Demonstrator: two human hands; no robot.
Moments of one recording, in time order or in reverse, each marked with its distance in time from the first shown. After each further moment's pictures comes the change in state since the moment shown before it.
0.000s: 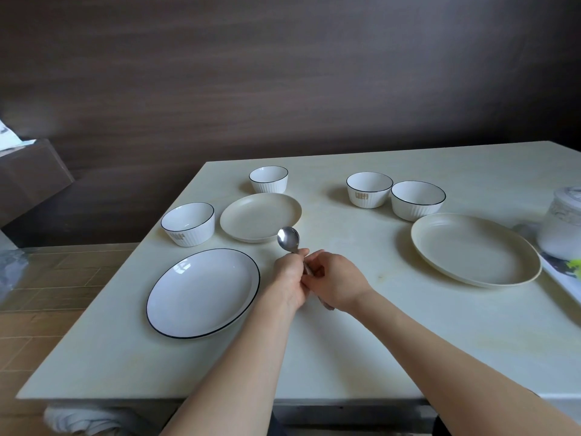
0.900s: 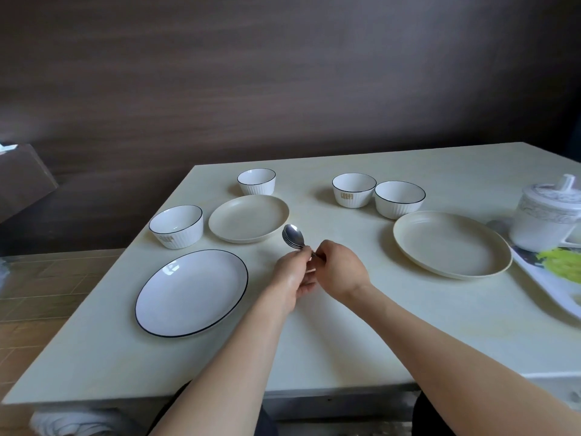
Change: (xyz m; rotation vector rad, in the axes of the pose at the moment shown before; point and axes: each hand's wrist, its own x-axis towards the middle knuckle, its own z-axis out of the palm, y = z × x) left_hand -0.015 -0.012 0.011 0.288 -0.061 0.111; right_hand -0.001 0.011 -0.015 -0.143 0.218 0.062
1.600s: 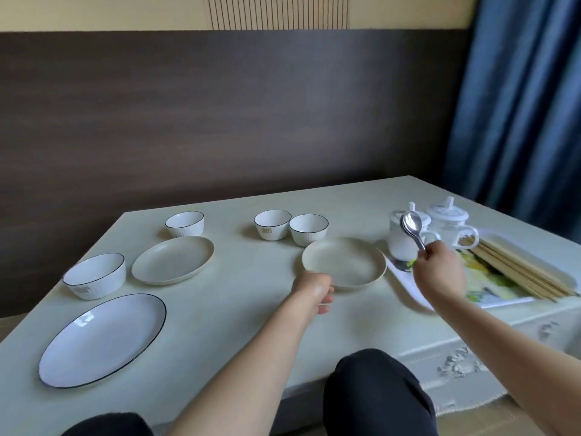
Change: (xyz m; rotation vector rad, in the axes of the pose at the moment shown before) left_hand -0.058 -0.012 0.165 0.386 -0.166 0.038; right_hand -0.075 0.194 -0.193 -0.007 0.707 0.478
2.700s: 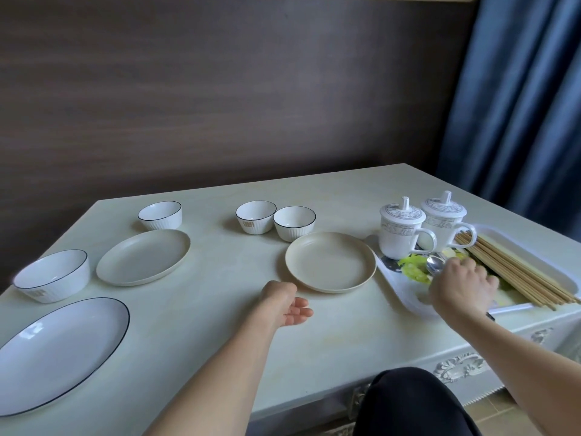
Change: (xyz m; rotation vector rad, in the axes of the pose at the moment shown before) left_hand 0.056 -0.020 -0.005 -0.051 0.039 -0.157; right_hand 0.041 0.062 0.017 -0.737 -0.023 0.041
